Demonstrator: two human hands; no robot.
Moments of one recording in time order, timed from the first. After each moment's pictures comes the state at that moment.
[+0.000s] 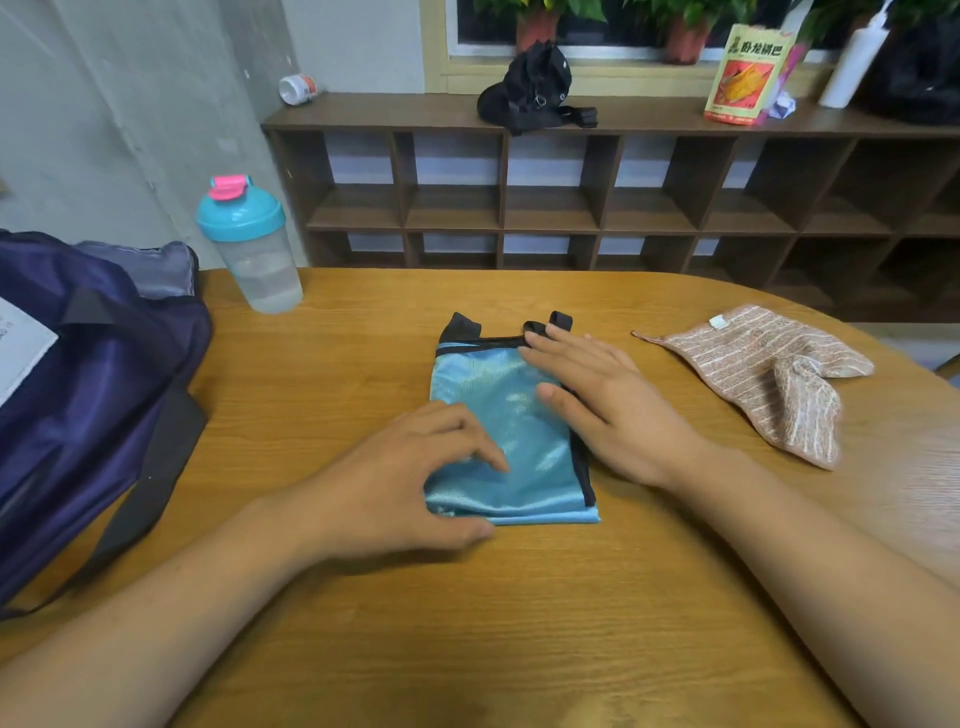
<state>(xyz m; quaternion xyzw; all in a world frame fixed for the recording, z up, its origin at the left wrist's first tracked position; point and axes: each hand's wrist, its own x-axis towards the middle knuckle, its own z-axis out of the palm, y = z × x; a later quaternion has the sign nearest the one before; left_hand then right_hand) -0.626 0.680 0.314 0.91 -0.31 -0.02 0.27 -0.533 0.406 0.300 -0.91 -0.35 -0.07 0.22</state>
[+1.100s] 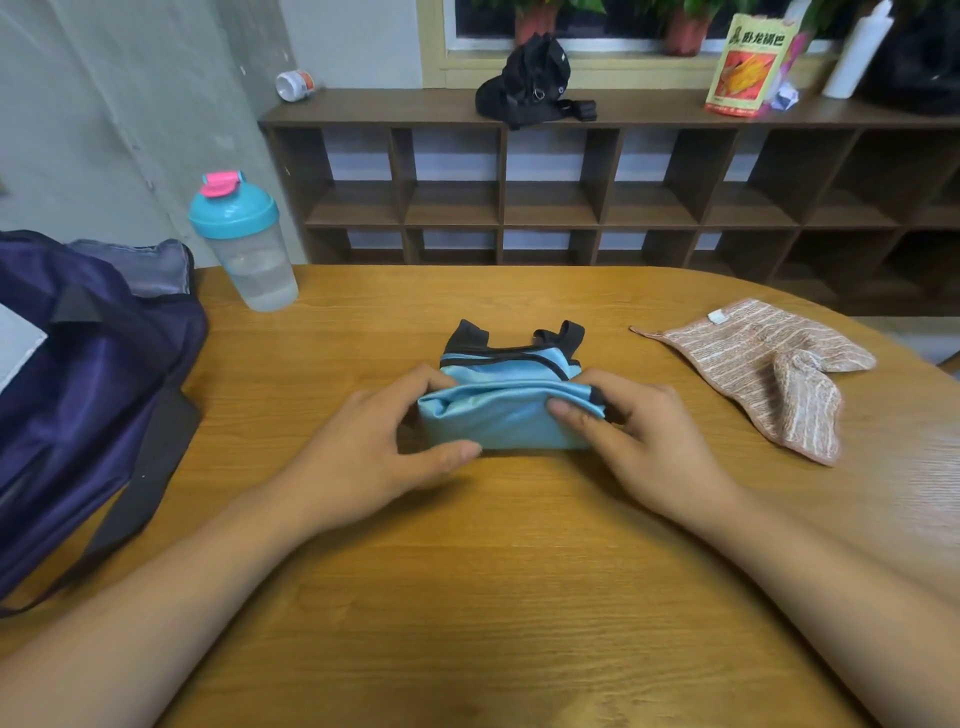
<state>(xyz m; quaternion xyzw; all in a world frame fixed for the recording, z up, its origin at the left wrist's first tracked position) -0.617 0.688 0.314 0.90 -0.18 0.04 0.38 -0.570 0.396 0.296 -0.84 -0.30 -0.09 0.44</state>
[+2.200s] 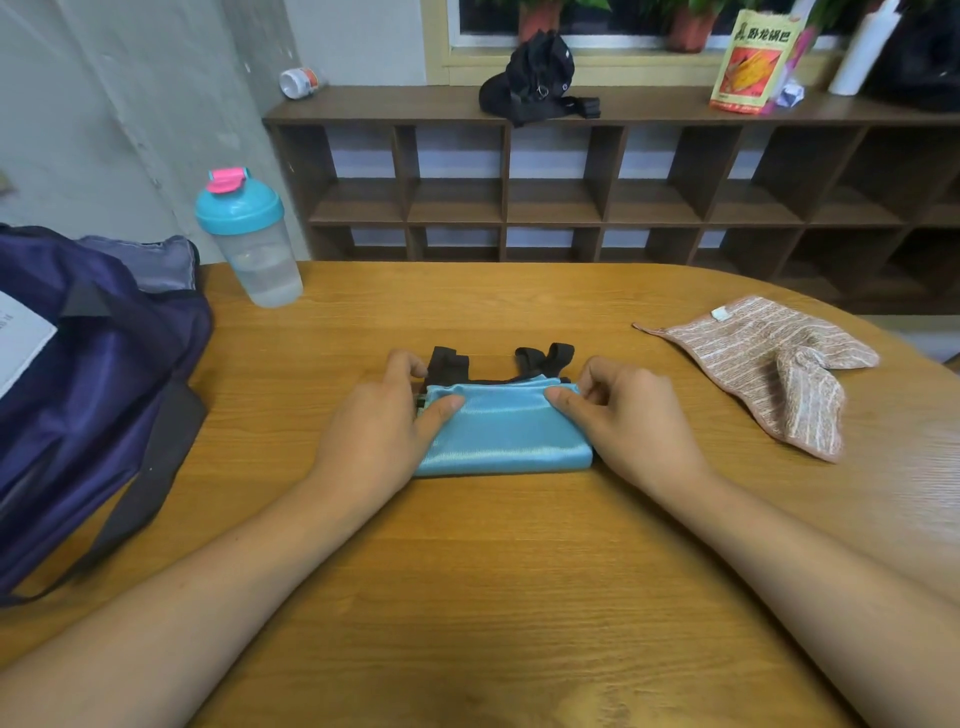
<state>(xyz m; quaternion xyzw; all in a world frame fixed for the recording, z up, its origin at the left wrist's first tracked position) -0.593 0.675 0.286 0.96 0.02 0.12 0.24 -0.551 0.410 0.286 -0.91 -0.10 -0.09 0.38</state>
